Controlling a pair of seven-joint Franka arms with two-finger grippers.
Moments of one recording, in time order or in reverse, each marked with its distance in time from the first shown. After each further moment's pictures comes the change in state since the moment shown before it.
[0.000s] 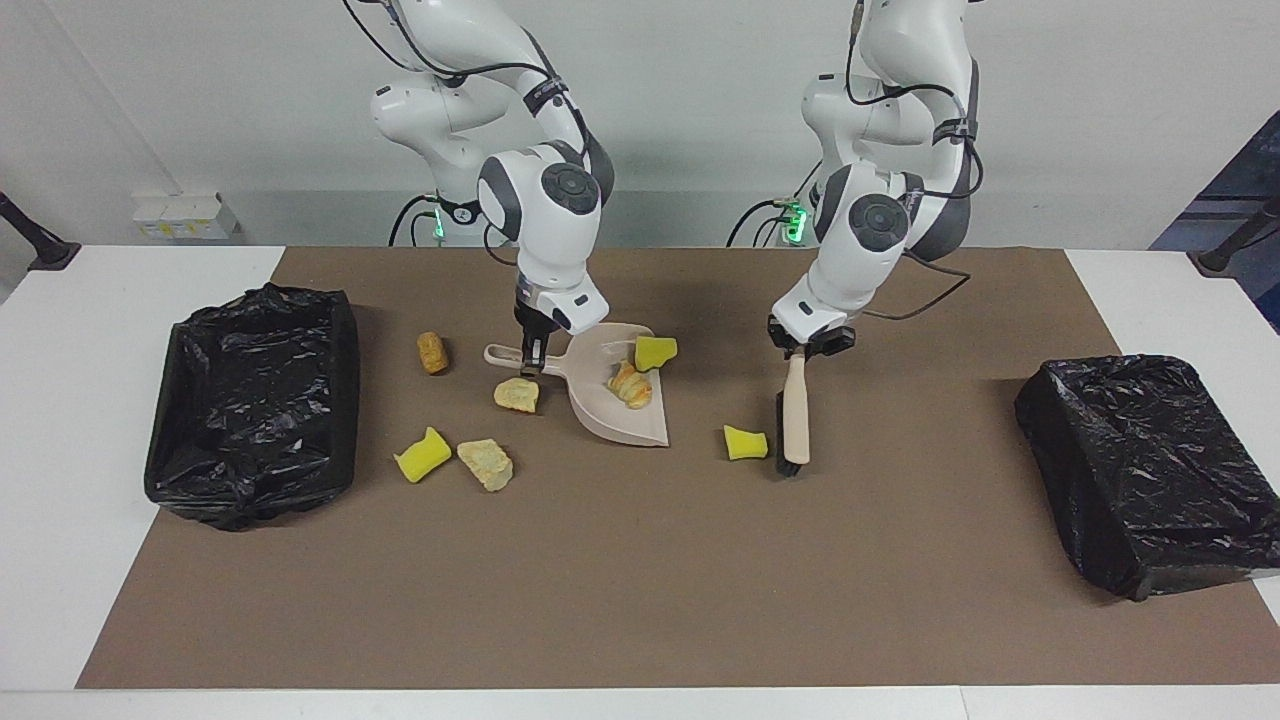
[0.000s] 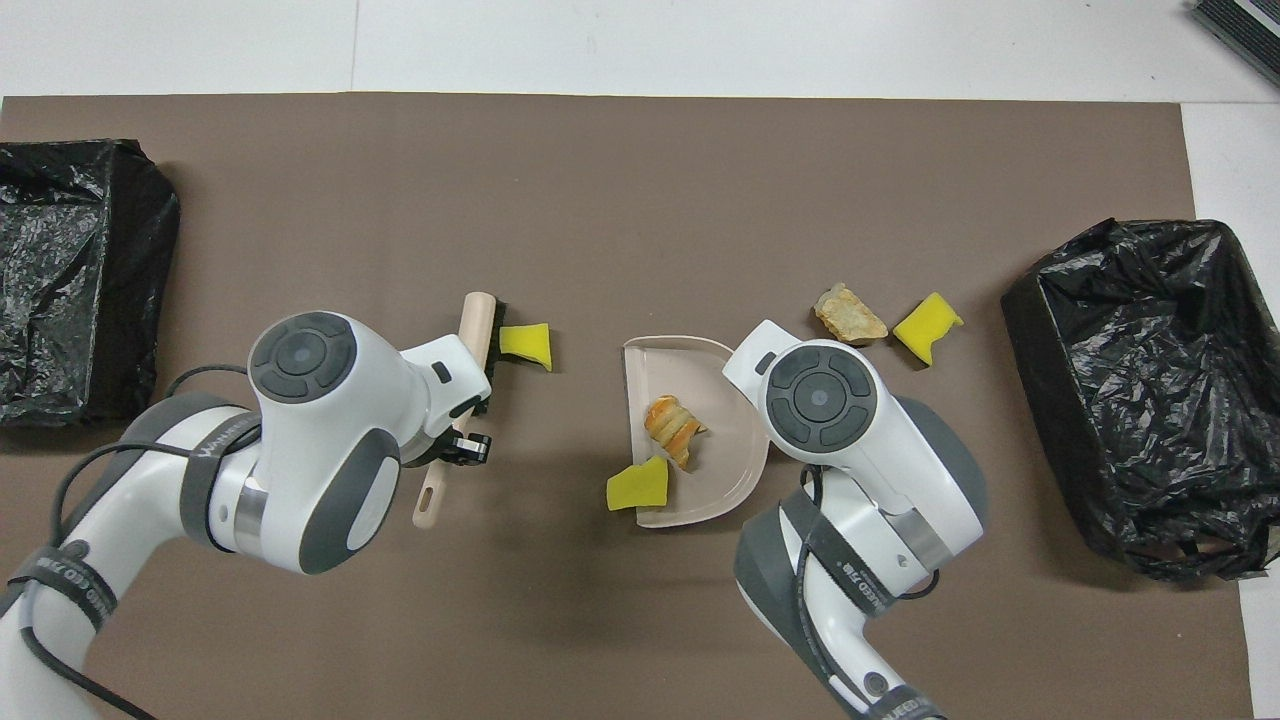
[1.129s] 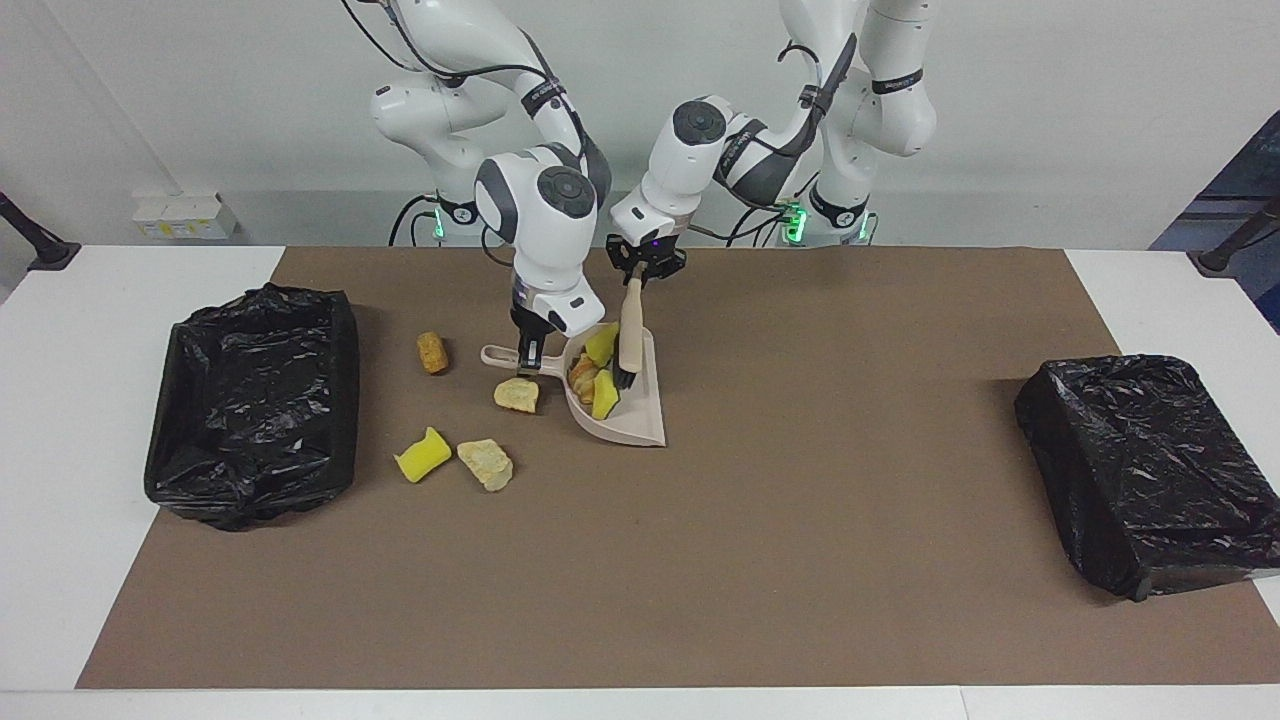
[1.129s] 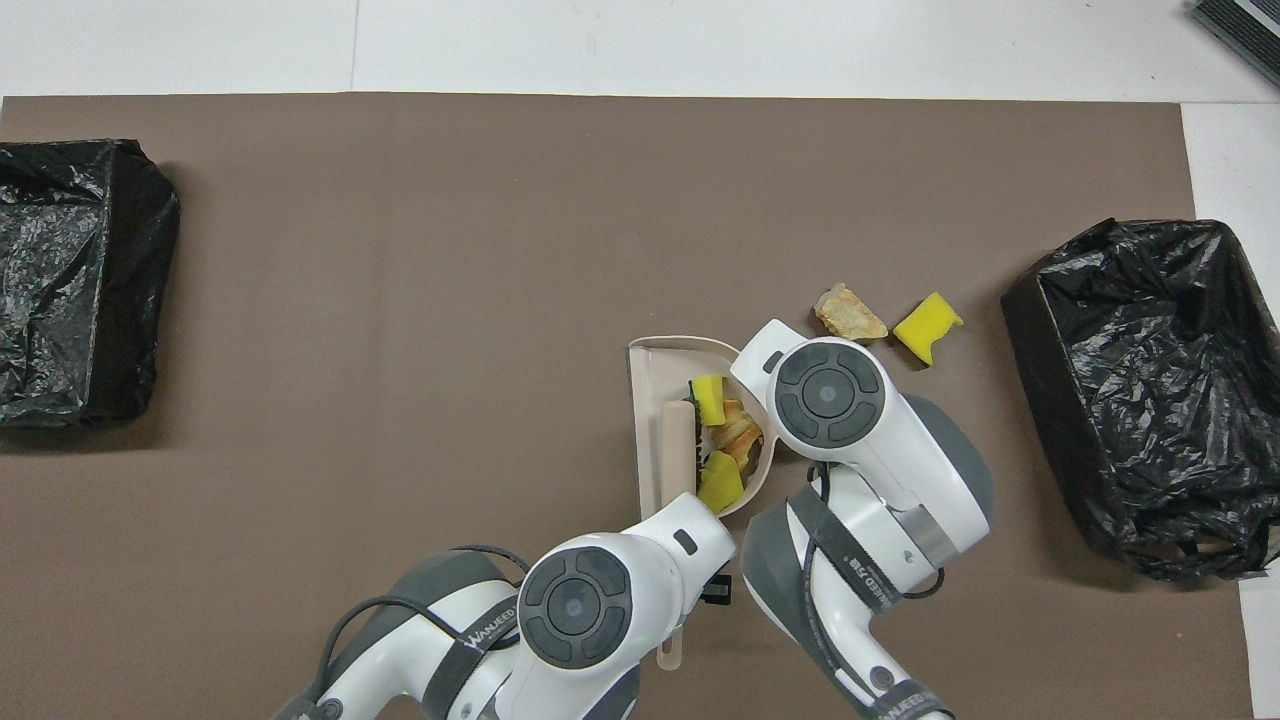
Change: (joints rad) left arm -0.458 -0.060 -0.017 -0.031 -0.233 0.198 -0.483; right arm -0.020 0.000 0.000 -0.012 0.006 0.001 0.000
